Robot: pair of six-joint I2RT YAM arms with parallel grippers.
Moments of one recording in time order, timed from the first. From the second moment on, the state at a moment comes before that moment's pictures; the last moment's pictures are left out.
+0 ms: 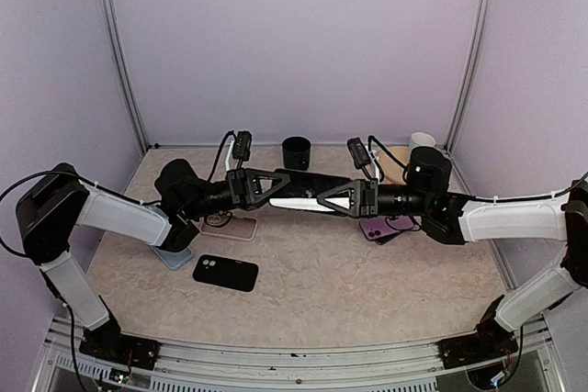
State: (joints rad) left arm -0.72 1.69 0.75 1.24 0.67 -1.07; right arm 0.74 1.41 0.75 0.64 -0.76 0.81
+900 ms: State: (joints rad) left arm -0.59 1.51 0.70 0.82 0.51 -0.87; right arm 0.69 1.37 0.75 0.52 -0.76 0.75
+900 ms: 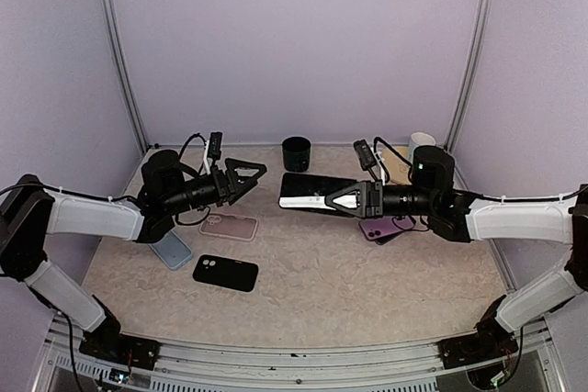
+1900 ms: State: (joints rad) left arm -0.35 1.65 0.76 0.30 0.14 -0.73; right arm 0.68 1.34 0.75 0.26 -0.60 0.62
